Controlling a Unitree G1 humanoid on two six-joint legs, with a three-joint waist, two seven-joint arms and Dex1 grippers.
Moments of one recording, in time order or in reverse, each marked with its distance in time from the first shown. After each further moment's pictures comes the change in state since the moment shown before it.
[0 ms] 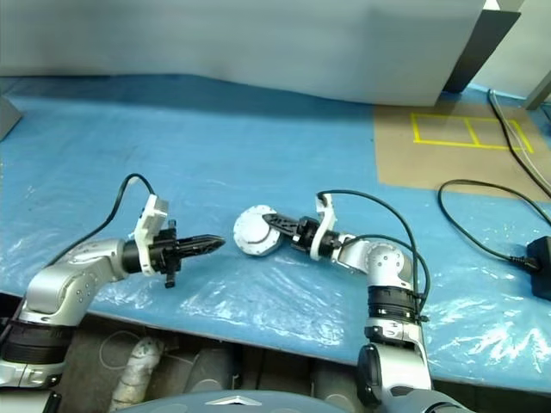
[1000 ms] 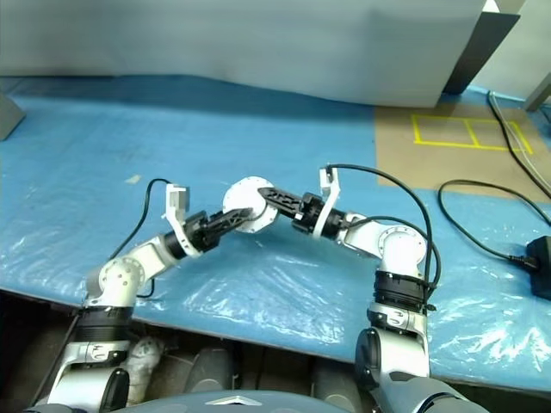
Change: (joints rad) left arm -0.137 -0.315 0.048 0.199 -0.128 0.051 0.164; right arm -0.063 -0.010 -0.048 -0.095 0.221 0.091 -0.148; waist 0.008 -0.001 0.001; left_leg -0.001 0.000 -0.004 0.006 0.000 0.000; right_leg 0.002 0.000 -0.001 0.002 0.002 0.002
